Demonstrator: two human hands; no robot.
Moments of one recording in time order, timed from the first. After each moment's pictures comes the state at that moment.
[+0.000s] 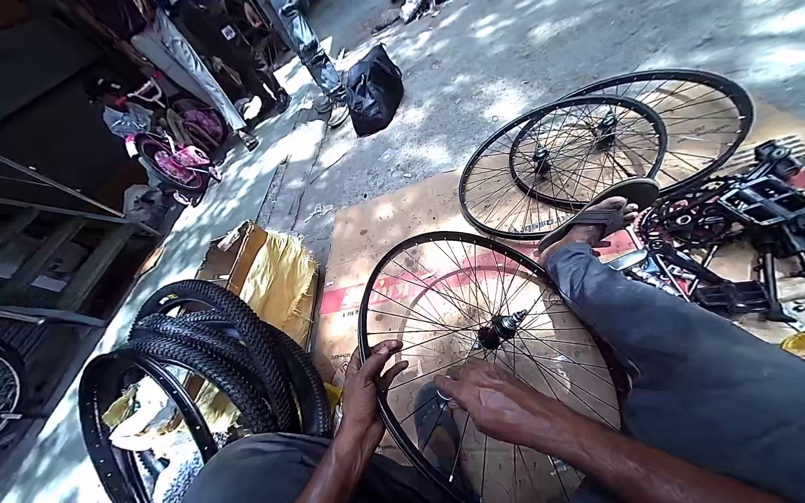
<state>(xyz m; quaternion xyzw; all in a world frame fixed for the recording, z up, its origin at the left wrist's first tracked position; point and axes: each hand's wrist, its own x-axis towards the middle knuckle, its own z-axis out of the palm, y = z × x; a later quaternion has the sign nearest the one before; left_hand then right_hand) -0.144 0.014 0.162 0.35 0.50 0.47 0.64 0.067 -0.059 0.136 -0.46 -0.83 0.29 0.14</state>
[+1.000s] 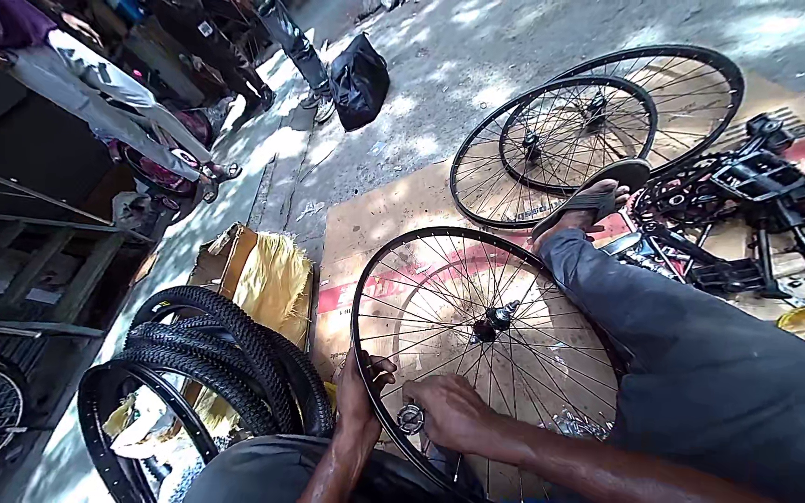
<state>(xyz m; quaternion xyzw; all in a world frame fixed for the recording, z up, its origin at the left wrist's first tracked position) -0.142 0.012 0.160 0.33 0.60 0.45 0.58 0.013 -0.056 0.128 -0.50 -0.74 0.42 0.19</state>
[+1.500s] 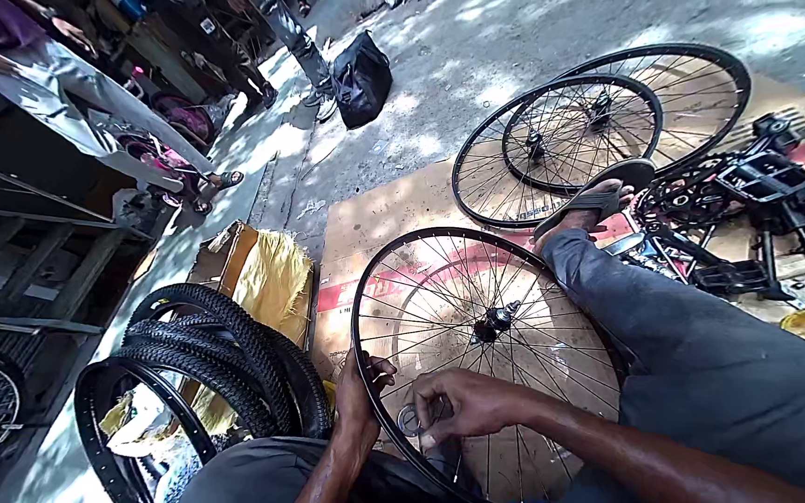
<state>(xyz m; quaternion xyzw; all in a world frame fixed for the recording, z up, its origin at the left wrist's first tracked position) -0.145 0.013 0.159 0.34 0.59 0.44 0.58 0.047 -0.044 0.124 -0.33 -0.68 0.60 0.25</state>
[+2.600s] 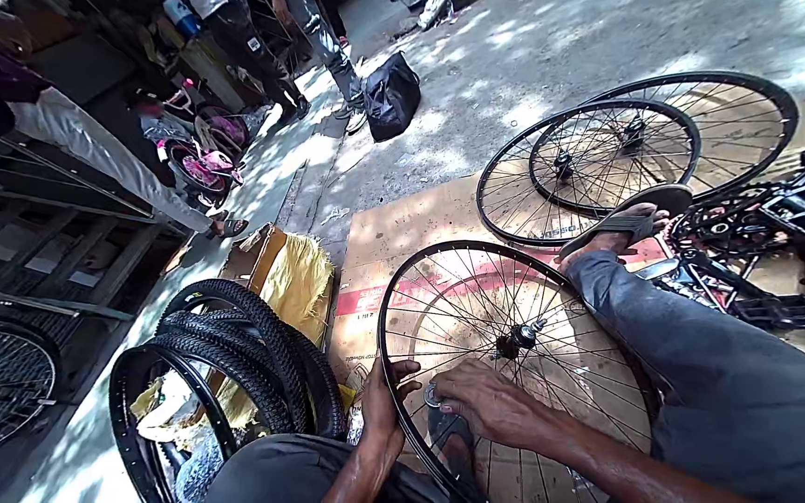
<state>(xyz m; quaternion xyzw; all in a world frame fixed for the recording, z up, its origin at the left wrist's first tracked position) -0.145 0.010 0.154 0.34 0.58 0.45 0.58 0.047 -0.042 0.108 -0.41 -0.82 0.28 0.29</state>
